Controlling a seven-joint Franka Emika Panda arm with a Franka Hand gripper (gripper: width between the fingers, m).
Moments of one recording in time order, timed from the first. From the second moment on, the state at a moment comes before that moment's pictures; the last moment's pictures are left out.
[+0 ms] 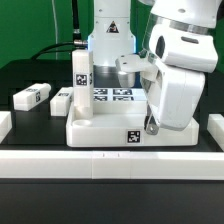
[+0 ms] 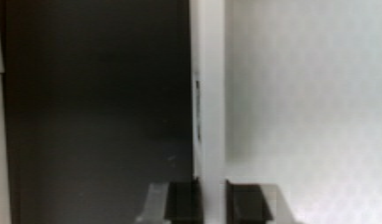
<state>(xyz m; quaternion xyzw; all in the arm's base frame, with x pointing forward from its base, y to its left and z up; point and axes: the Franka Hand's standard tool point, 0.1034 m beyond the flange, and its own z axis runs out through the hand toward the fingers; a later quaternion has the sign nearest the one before) 0.585 0.020 0.028 0.71 0.70 -0.08 0.06</state>
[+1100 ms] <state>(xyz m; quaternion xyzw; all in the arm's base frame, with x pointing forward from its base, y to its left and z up) 0.644 0.049 0.034 0.71 0.70 -0.09 0.07</state>
